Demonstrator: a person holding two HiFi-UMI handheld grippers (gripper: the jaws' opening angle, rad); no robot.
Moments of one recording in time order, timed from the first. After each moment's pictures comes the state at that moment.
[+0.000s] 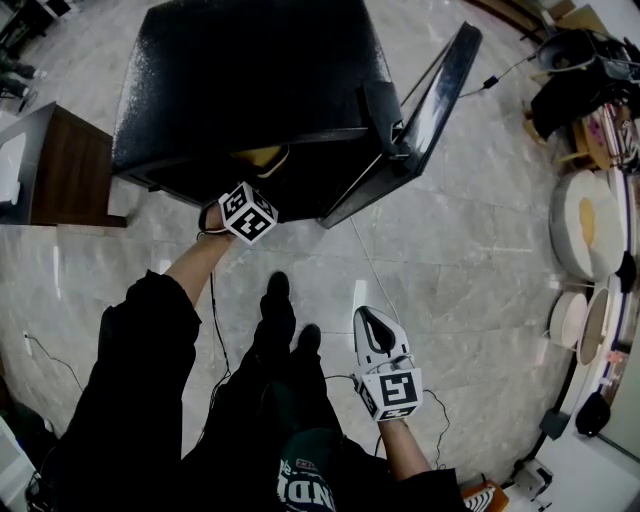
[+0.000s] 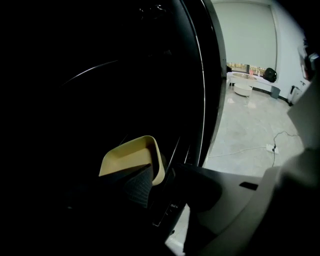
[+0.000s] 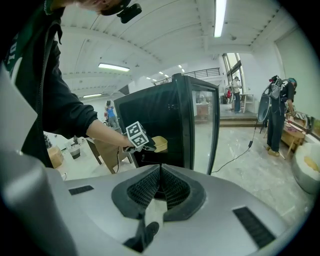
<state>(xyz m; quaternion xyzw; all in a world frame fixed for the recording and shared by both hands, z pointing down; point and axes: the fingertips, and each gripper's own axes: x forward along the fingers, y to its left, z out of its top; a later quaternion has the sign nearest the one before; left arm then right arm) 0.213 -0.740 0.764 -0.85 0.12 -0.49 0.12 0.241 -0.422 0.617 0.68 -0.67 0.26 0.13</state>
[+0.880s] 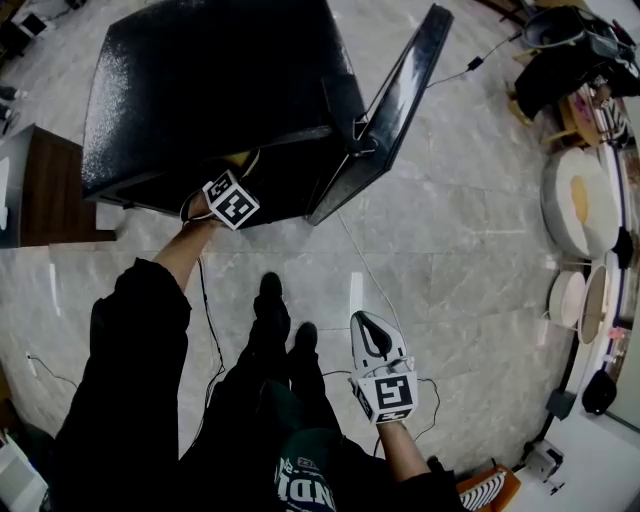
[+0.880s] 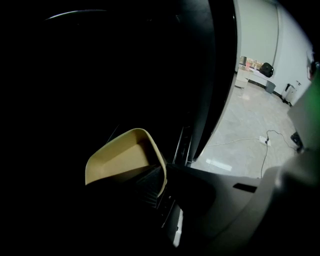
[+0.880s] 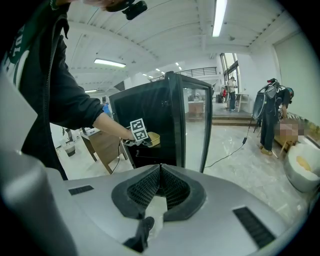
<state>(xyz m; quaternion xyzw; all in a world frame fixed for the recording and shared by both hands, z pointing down) 0.225 -0.758 0.796 -0.82 0.08 -0.56 0.11 0.258 -0.400 0.625 0.70 -0.65 0.27 0.14</state>
